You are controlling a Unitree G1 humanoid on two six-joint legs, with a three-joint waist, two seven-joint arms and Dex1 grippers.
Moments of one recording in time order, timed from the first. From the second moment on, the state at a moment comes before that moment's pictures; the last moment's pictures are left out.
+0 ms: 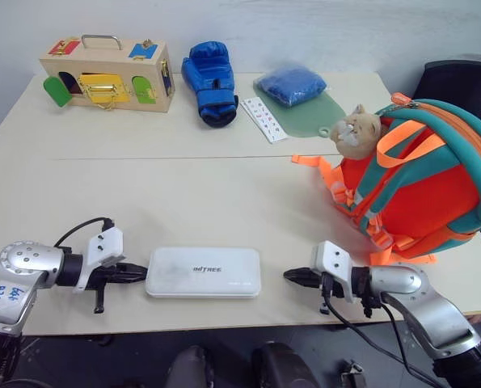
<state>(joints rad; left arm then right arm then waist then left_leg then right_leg) -0.11 0.96 0.06 -0.07 -0.30 0.32 -1.23 -0.10 -0.72 0.20 -0.35 0.25 0.40 0.94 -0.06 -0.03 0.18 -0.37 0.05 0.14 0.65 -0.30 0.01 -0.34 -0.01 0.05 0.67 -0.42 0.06</state>
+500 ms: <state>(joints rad) -0.25 0.87 -0.07 -0.06 -0.27 0.35 -1.22 -0.15 -0.78 0.14 -0.35 0.27 0.46 0.97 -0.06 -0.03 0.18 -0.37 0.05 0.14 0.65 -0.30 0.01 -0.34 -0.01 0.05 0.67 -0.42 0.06</state>
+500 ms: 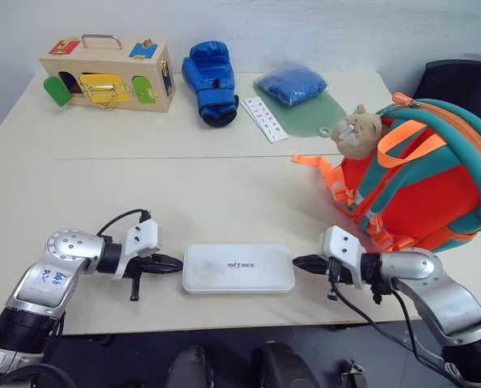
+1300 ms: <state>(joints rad) -0.53 0.85 -0.16 0.14 -0.54 1.19 -1.30 -0.14 -0.82 0.15 -0.27 0.20 0.30 1.06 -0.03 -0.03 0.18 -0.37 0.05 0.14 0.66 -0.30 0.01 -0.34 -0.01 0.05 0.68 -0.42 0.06</state>
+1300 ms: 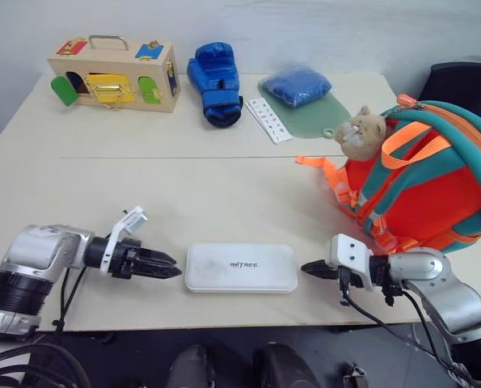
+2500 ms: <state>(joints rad) -0.54 0.56 0.09 0.17 -0.75 1.28 -1.10 0.43 -0.66 -0.38 -0.61 0.46 0.46 0.78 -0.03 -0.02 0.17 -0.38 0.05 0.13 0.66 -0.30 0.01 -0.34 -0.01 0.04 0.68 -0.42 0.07</state>
